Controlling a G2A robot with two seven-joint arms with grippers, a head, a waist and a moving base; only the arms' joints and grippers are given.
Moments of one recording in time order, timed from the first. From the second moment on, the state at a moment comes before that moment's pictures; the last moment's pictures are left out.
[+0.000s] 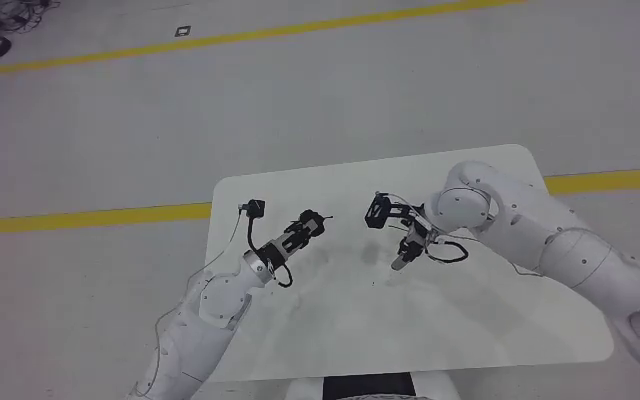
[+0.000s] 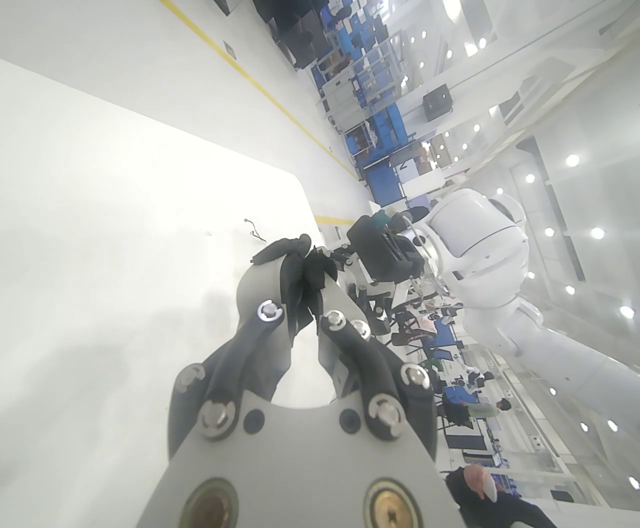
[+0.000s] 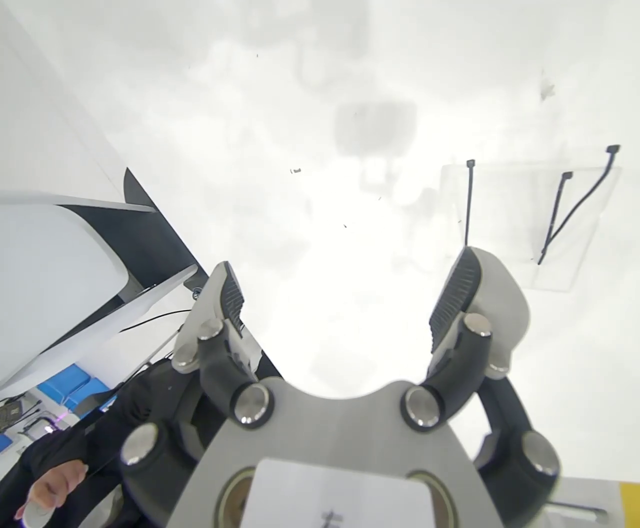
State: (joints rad) left arm 1.49 -1.03 -1.17 -1.66 0.07 -0.34 -0.35; right arm -0.64 -0.98 0.46 -1.49 -0.40 -0.34 1.29
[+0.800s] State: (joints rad) left arm 1.49 -1.03 -1.17 -1.66 0.07 -0.34 -0.35; right arm -0.58 -1.01 0.34 -1.33 -0.43 -0.34 1.13
